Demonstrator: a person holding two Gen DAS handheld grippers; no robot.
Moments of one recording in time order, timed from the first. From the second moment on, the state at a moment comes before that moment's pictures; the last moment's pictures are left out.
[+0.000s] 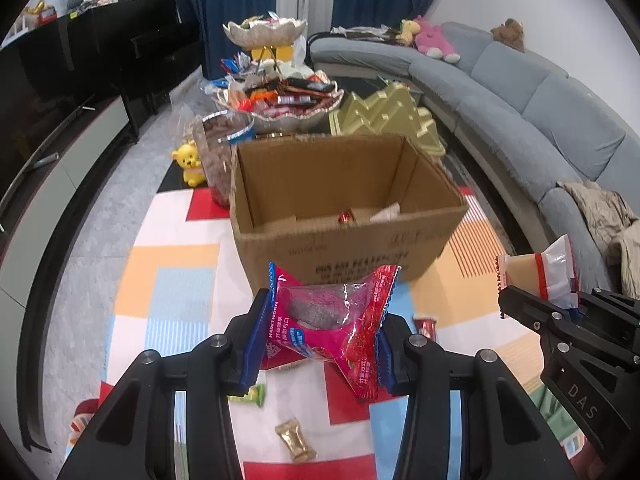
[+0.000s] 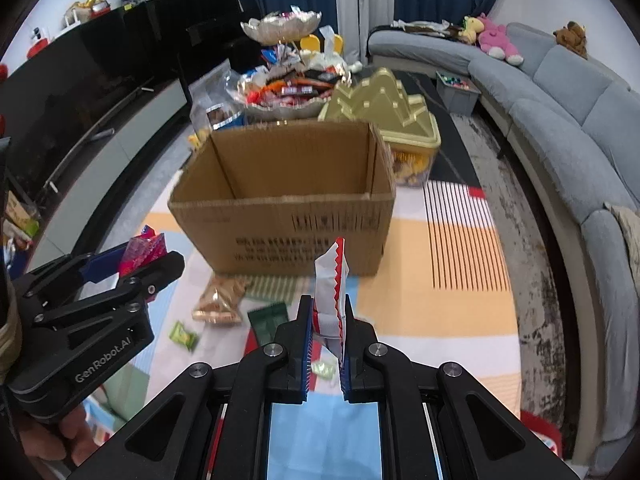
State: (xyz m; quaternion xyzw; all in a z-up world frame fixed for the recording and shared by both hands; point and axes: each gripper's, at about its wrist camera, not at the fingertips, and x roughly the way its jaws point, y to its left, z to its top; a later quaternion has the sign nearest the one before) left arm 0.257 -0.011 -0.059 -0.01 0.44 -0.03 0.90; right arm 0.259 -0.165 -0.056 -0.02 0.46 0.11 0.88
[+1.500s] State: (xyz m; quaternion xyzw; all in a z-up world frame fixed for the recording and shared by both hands) left arm 0.376 0.013 -0.047 -0.02 0.42 0.01 0.91; right arm 0.373 -0.132 -0.028 -0.05 0.42 0.12 0.90
